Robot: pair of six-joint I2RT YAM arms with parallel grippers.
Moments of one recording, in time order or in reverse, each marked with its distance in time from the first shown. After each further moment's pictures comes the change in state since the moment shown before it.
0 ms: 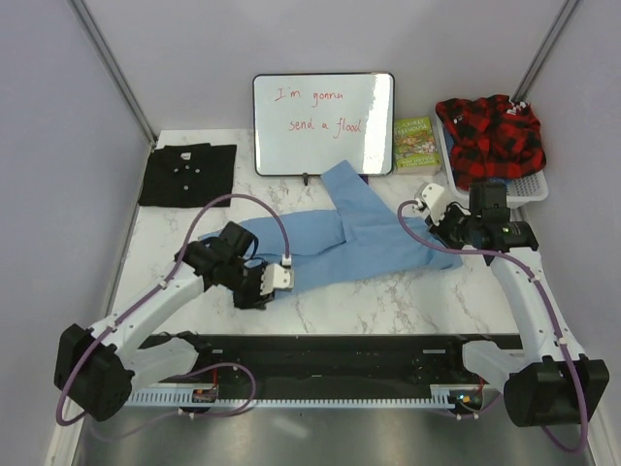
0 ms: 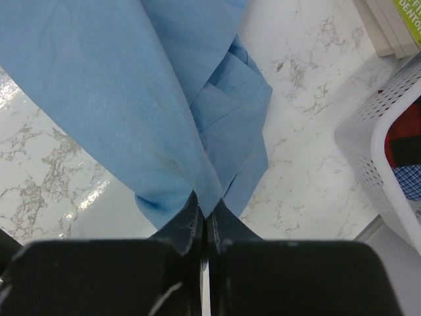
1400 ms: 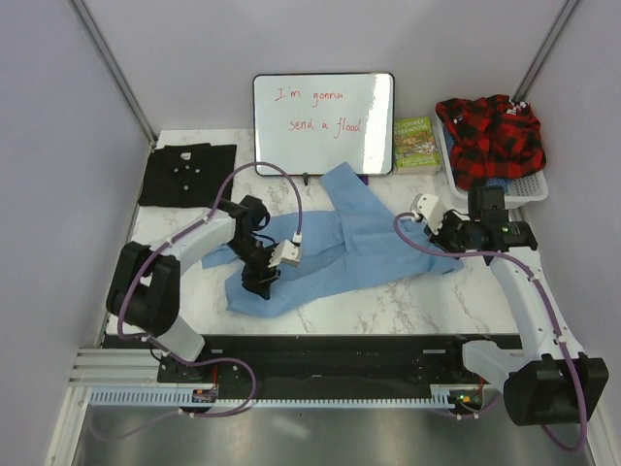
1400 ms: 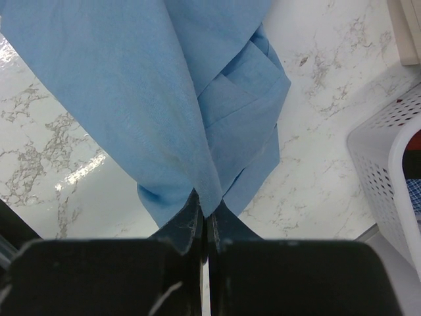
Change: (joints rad) left arm 0.087 0.496 0.219 -0.202 0.125 0.294; right arm -0.011 0.007 -0.010 -0.088 -0.023 -0.159
